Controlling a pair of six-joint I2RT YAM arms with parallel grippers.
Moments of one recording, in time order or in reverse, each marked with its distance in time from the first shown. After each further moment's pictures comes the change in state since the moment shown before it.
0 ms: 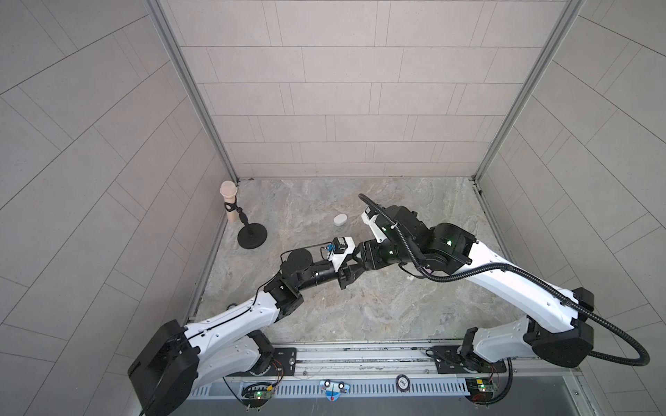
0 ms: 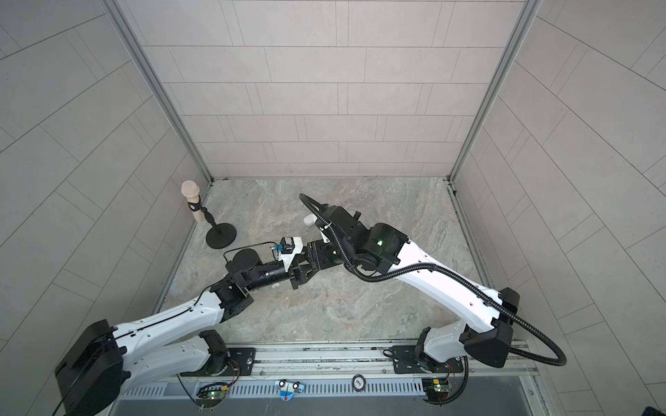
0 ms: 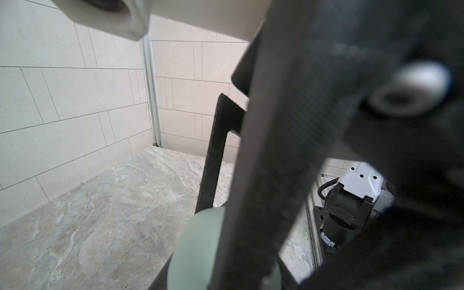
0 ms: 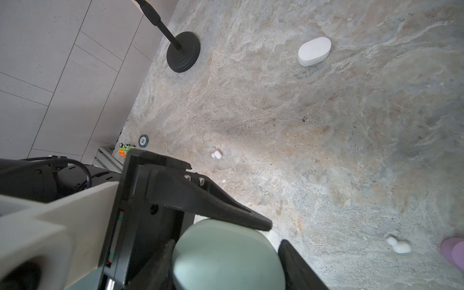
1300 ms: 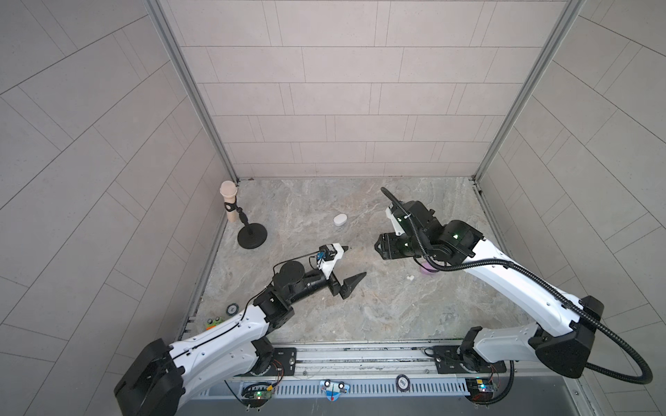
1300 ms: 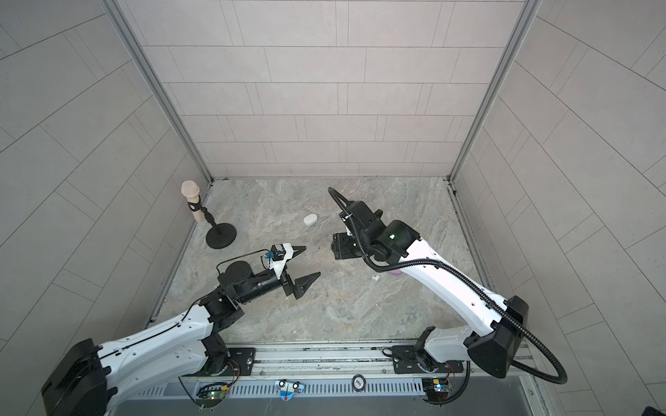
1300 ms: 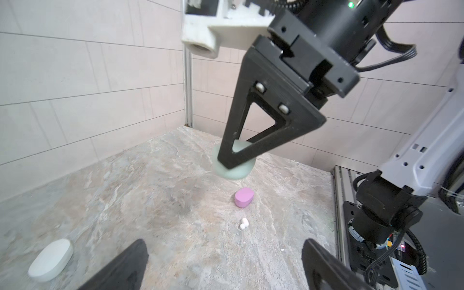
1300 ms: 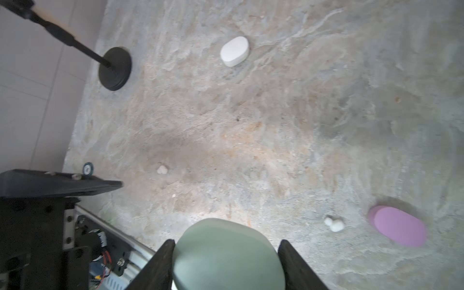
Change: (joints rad) left arm -0.002 -0.183 -0.154 -0.101 -0.221 -0.018; right arm -0.264 -0.080 -0.212 0.026 0.037 -0.063
